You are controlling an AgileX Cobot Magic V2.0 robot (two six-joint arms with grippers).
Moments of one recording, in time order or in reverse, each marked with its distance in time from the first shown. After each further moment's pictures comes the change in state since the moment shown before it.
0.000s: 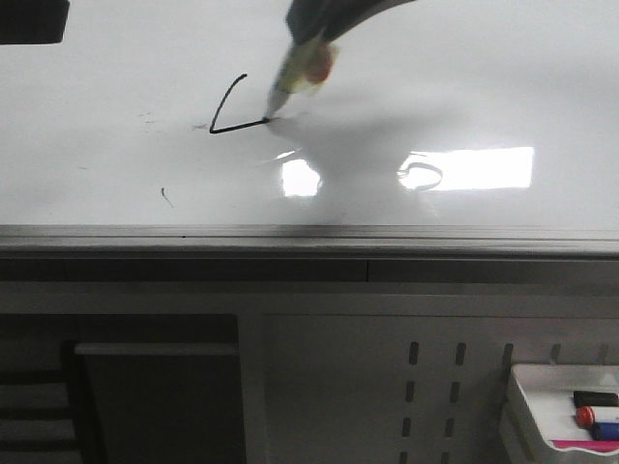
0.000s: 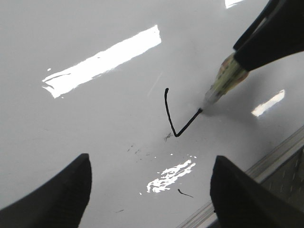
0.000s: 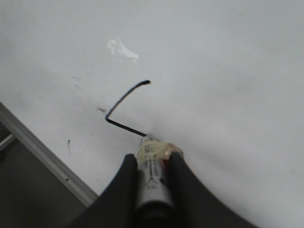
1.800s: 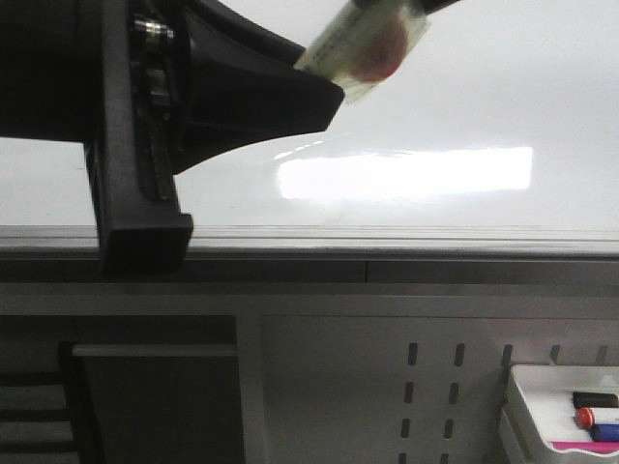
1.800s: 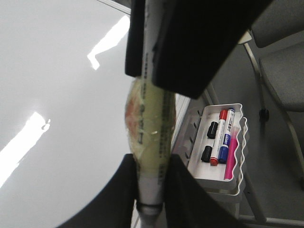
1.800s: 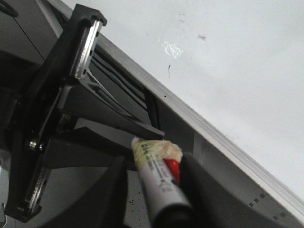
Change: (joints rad) left arm -0.265 0.390 -0.008 0.357 -0.511 0.042; right arm 0.213 -0.412 0.283 0.095 0.100 0.000
